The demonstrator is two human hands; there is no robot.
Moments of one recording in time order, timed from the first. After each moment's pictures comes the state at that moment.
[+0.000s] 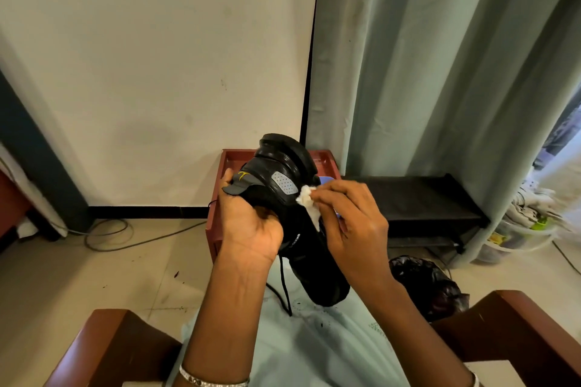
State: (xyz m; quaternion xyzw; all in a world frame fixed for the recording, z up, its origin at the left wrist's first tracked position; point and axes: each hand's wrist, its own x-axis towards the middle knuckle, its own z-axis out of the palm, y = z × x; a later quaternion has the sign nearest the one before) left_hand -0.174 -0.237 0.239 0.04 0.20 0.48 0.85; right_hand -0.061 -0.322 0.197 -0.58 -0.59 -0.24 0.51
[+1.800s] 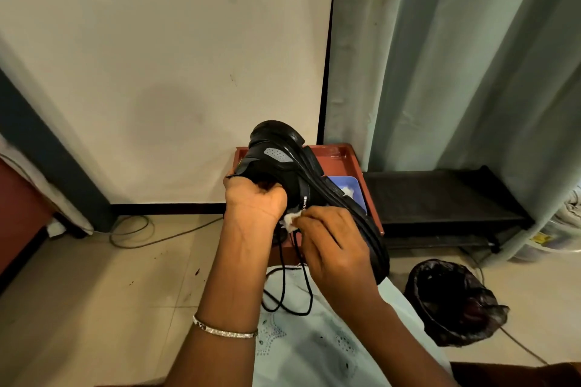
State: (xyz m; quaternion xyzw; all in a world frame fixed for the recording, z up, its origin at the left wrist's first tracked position) left_hand -0.148 -0.150 0.256 0.07 0.30 0.50 0.81; right_hand -0.069 -0.260 0.178 -0.60 -0.63 -0.22 0.44
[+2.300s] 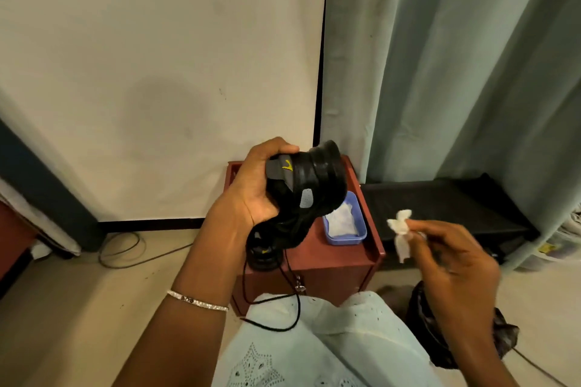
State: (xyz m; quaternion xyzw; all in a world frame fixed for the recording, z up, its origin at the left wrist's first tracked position) left_hand -0.105 -0.072 0.275 0.37 0.30 0.17 0.86; right_hand 0.035 -0.296 0.202 -0.71 -0.39 -0.05 0.59
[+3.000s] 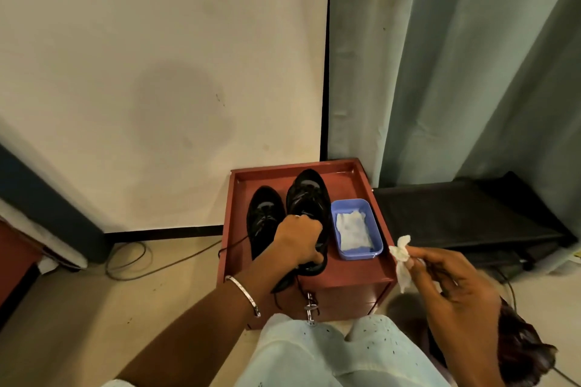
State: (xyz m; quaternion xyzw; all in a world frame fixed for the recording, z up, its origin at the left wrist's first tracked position) left_hand -0.036 -0.023 0.133 0.95 0.29 -0.14 0.05; right_hand 0.053 -0.257 0.159 -0.73 -0.34 0.02 0.59
